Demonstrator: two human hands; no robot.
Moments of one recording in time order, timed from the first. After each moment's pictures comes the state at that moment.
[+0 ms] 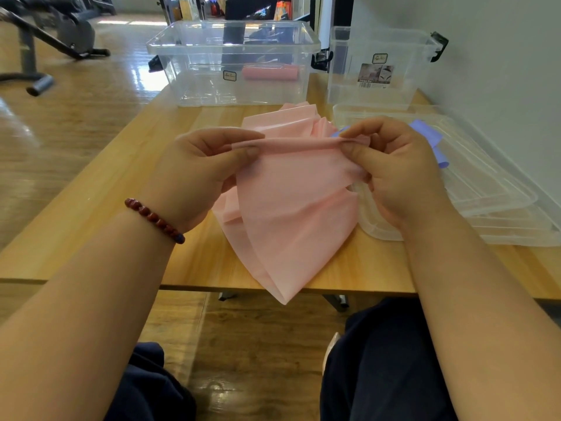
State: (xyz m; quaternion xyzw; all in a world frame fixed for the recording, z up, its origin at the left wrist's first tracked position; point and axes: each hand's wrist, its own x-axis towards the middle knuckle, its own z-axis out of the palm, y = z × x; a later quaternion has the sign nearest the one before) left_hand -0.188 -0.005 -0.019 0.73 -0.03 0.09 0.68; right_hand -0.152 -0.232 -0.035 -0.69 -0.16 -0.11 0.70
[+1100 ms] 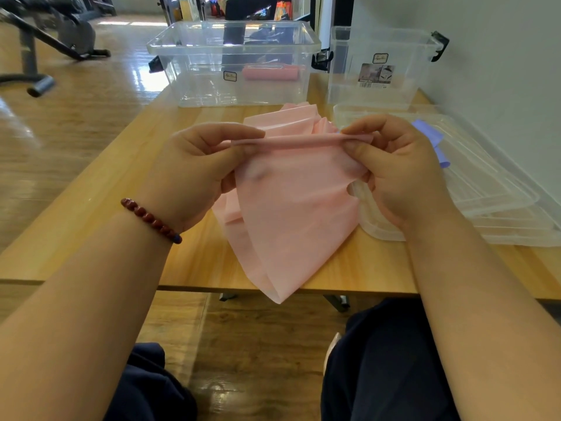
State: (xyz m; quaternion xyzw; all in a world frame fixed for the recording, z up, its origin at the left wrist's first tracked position) left_hand -0.189 -0.003 -0.016 0.73 -0.04 0.09 0.68; right_hand -0.155 -0.232 -0.032 -0.70 -0.17 -0.11 0.69
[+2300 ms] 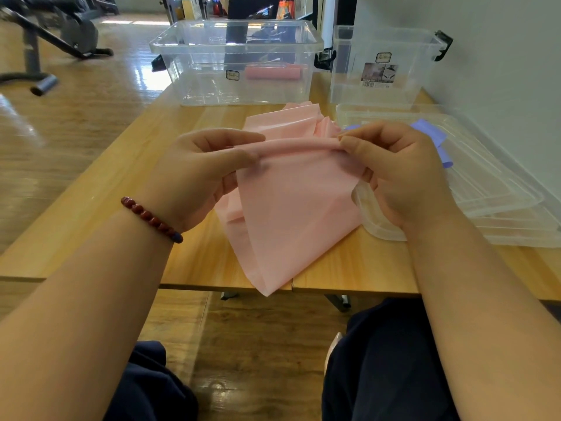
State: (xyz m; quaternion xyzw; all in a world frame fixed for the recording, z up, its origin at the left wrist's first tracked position) left_hand -0.193 -0.002 -0.013 0.72 -0.03 0.04 0.69; right_hand -0.152 -0.232 -0.032 -0.68 -0.17 -0.10 0.70
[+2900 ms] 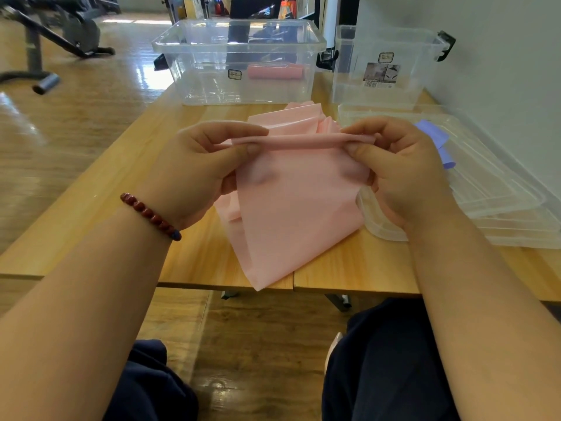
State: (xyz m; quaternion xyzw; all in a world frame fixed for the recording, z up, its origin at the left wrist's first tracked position) left_hand -0.193 0.001 -0.013 0.74 -0.04 0.07 0.67; right_hand -0.157 -0.228 -0.030 -0.69 -0.19 -0.11 0.69
